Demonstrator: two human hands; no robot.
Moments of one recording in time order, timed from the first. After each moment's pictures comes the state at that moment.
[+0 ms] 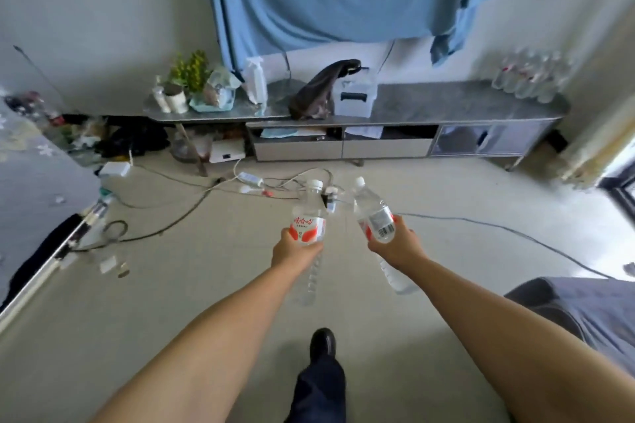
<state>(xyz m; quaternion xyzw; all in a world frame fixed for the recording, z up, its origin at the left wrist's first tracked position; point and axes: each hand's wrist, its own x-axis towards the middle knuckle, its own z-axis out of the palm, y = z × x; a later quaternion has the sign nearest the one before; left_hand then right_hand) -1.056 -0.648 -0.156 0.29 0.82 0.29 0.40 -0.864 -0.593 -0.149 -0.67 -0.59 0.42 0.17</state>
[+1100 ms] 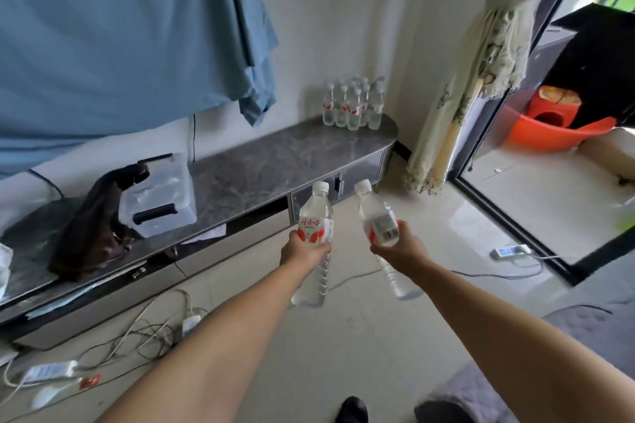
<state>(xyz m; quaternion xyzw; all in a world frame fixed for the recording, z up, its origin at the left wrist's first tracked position) -0.712 -0.082 -0.145 0.50 0.68 0.18 0.50 -0.528 -0.139 -0.134 -0.81 -0.39 0.36 0.27</state>
